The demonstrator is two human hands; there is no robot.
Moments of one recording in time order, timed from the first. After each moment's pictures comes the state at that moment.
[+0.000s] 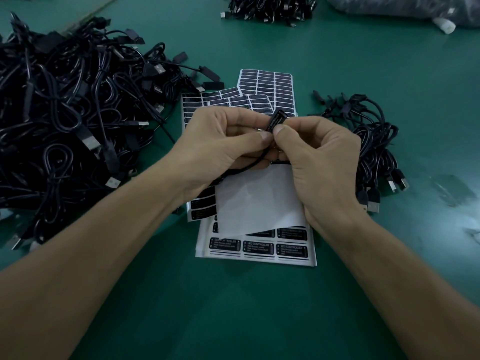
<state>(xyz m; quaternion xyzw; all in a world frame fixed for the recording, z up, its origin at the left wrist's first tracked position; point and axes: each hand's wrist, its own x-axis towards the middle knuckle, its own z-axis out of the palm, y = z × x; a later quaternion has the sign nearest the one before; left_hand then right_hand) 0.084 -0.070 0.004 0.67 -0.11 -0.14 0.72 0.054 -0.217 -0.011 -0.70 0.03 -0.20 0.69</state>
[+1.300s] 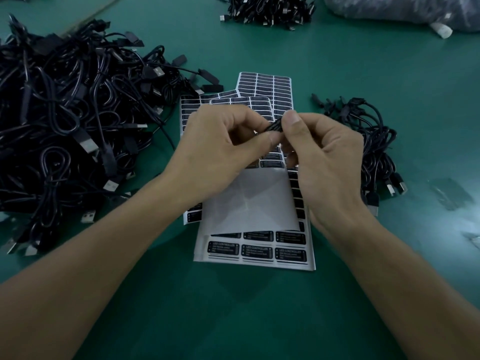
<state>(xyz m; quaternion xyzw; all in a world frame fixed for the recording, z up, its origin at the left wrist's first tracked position) 0.079 -0.072 0.006 0.81 -0.23 0.06 0.54 0.054 -0.221 -0.006 -0.74 -0.02 -0.21 0.65</state>
